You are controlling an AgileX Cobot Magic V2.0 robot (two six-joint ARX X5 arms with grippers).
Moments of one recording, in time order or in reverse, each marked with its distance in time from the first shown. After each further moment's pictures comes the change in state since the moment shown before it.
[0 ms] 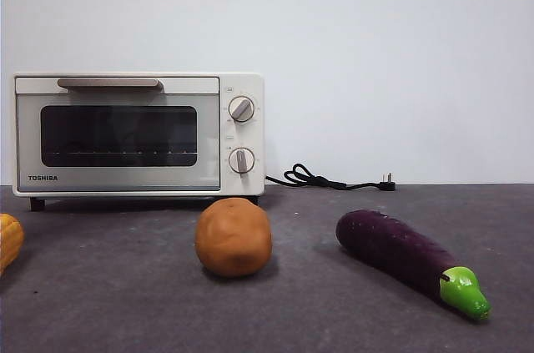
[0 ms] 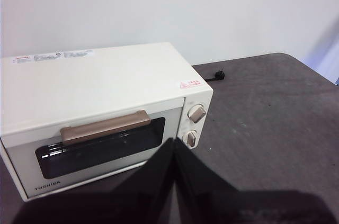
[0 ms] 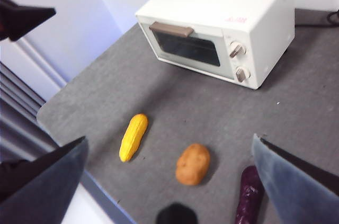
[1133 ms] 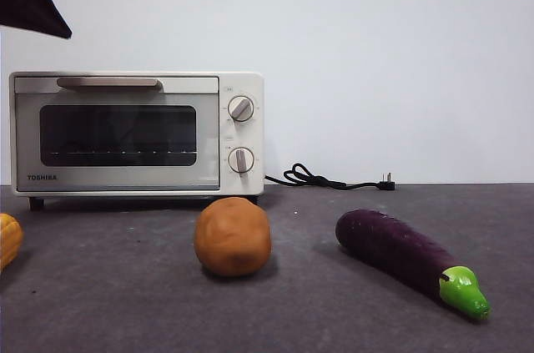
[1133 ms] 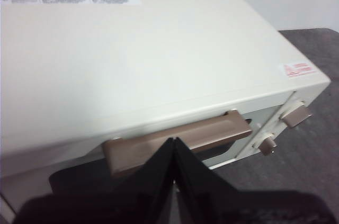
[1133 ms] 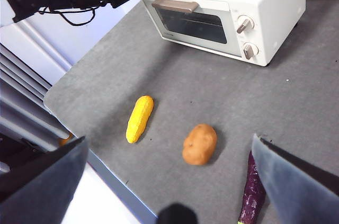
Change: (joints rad) left arm 0.113 0.613 0.032 0.386 0.109 0.031; right arm 0.022 0.013 0.000 -0.063 0.003 0.000
